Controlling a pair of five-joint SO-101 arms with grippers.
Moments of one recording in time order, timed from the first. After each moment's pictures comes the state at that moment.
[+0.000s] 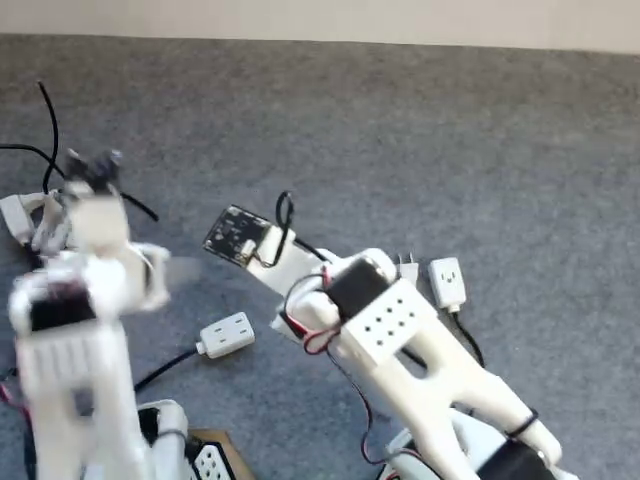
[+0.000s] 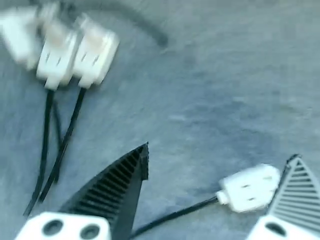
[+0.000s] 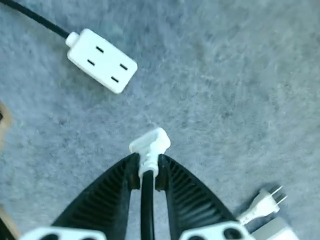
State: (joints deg) left arm -23.9 -45.9 39.3 73.4 -5.4; right arm -46.3 -27.3 27.7 74.8 22.2
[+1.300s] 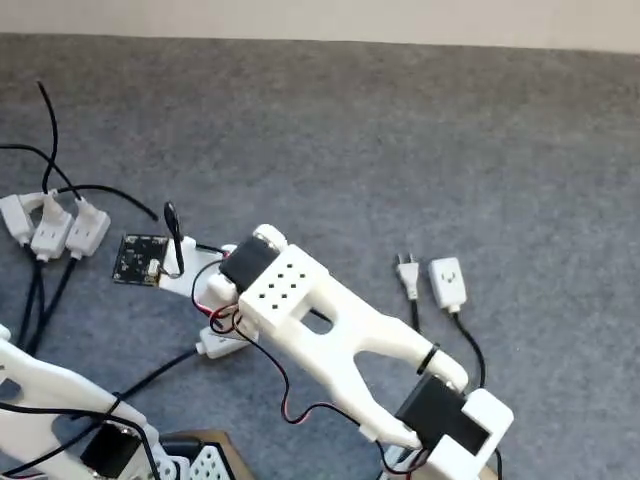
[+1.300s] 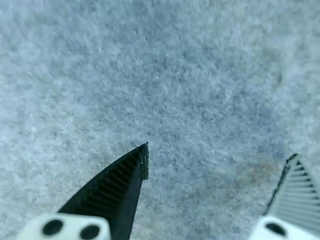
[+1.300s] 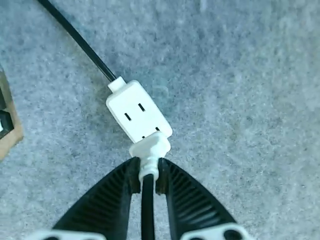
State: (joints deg) left arm -66.0 47.2 -39.5 73.4 -21.8; right arm -56.6 -0.2 6.2 74.9 31.0
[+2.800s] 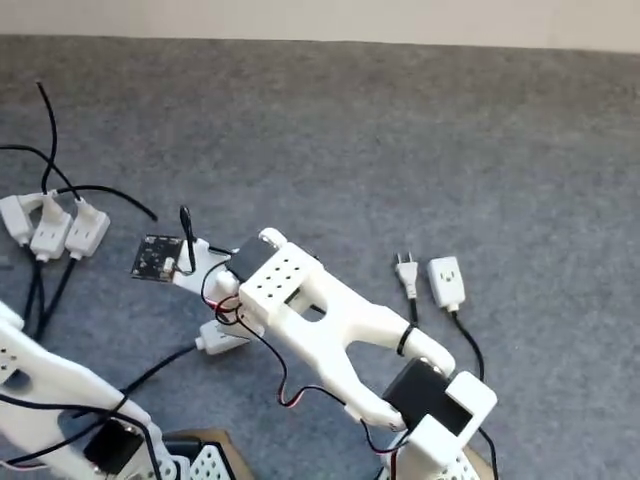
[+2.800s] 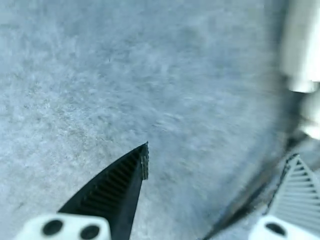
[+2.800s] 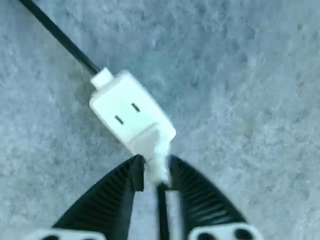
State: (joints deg) left arm -59.6 44.9 -55.0 96.0 -21.8; right arm -52.3 8.1 12.9 68.0 30.7
